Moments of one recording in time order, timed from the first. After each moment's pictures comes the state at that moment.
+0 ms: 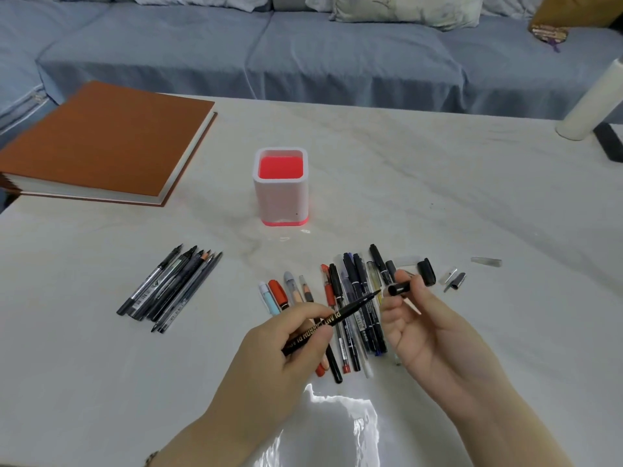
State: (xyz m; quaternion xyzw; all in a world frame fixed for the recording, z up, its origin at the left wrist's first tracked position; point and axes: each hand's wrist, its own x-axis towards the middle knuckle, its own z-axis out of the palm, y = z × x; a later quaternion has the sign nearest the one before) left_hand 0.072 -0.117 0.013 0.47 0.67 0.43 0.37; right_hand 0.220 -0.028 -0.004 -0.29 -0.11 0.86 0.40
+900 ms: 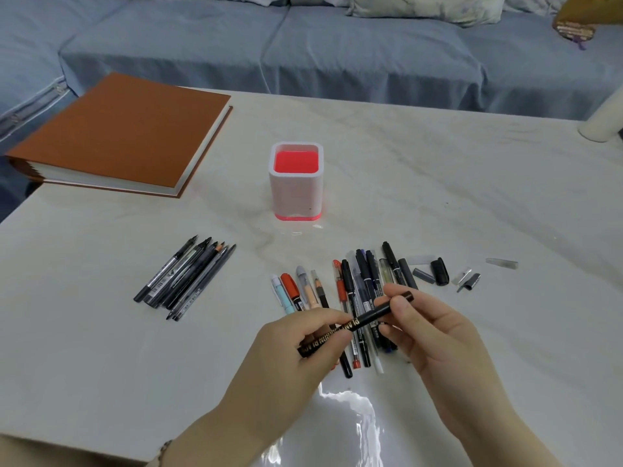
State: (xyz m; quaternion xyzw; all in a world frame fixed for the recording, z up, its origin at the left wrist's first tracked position) left_hand 0.069 -0.122 0.008 0.49 0.66 0.41 0.38; right_hand 0.215 -0.050 0.001 -0.46 -0.37 0.72 0.36
